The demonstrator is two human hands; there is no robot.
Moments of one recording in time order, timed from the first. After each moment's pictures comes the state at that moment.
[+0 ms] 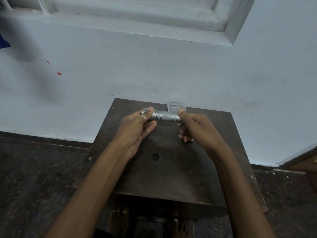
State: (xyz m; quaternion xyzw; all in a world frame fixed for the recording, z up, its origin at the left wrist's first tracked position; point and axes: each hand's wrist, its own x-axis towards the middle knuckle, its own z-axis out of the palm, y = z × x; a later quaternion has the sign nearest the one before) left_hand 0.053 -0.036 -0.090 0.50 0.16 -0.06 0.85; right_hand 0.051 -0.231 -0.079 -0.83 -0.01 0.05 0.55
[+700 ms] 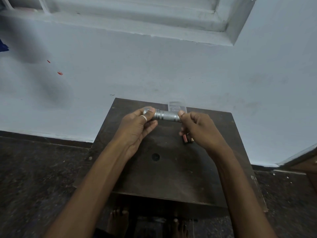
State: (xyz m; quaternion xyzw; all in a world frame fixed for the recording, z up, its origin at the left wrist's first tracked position) left_hand 0.054 -0.034 -0.092 0.51 0.14 -0.06 0.85; right_hand 0.051 -0.230 -0.081 -0.86 -0.02 0.00 0.52
